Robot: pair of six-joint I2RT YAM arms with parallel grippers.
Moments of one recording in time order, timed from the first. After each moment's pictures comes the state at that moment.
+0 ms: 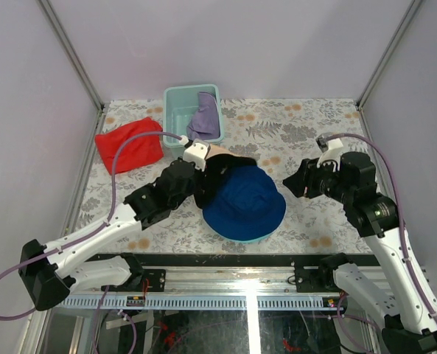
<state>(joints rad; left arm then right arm) -0.85 1.09 0.89 -0.23 -0.37 -0.18 0.31 0.76 0.98 -0.69 -0.33 0.23</state>
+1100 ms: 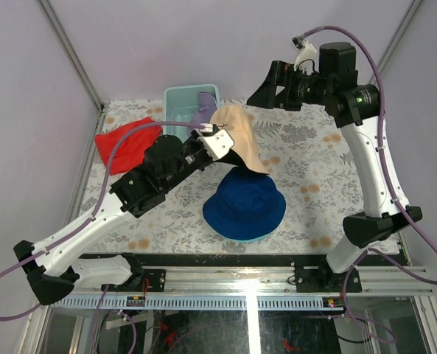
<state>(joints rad) -0.87 1.15 1.26 -0.22 -0.16 0.50 0.32 1.66 2.17 -0.95 -0.58 0.41</state>
